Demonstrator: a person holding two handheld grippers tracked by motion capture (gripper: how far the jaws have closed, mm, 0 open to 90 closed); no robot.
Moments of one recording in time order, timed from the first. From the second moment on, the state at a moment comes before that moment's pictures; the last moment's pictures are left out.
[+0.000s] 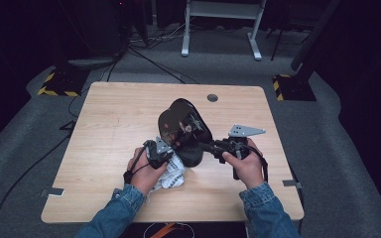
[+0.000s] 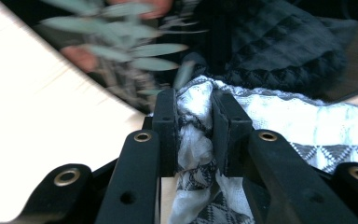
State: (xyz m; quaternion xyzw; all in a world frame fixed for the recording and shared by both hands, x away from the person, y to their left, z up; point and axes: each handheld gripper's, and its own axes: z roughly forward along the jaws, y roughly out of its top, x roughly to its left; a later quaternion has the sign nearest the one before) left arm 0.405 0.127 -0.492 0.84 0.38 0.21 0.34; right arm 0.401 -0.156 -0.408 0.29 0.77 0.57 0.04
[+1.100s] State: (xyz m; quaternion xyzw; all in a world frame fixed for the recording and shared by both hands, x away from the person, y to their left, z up) left arm 0.397 0.178 -0.381 0.75 0.36 0.30 0.47; right arm 0.396 -0.153 -0.406 0.29 0.77 0.56 0.08
